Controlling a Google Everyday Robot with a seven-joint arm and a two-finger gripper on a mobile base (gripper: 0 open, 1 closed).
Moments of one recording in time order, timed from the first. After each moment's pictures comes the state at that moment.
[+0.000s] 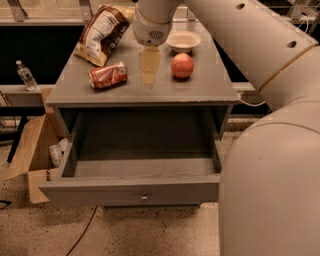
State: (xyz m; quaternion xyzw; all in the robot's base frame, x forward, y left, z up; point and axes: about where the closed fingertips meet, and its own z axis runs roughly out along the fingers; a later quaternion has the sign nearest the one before) arm 0.669 0.056 0.930 -0.78 0.59 0.00 0.21
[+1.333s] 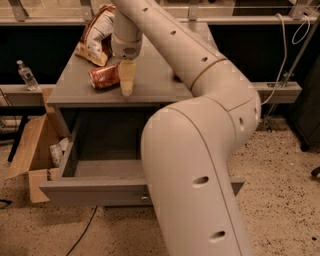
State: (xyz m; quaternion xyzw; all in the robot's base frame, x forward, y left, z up) arm 0.749 0.123 0.850 -0.79 0.58 0.01 0.17
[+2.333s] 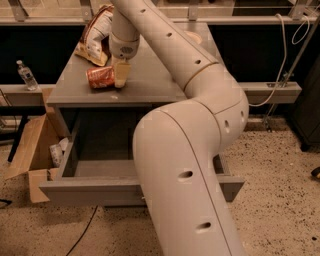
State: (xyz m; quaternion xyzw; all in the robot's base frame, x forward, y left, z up) arm 0.757 0.135 0.846 -0.79 0.59 0.03 0.18
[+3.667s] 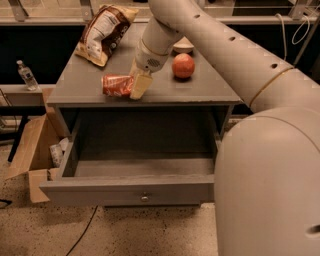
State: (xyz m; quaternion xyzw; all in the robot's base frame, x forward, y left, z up) arm 0.692 0.074 0.849 -0.74 0.62 0.10 0.23
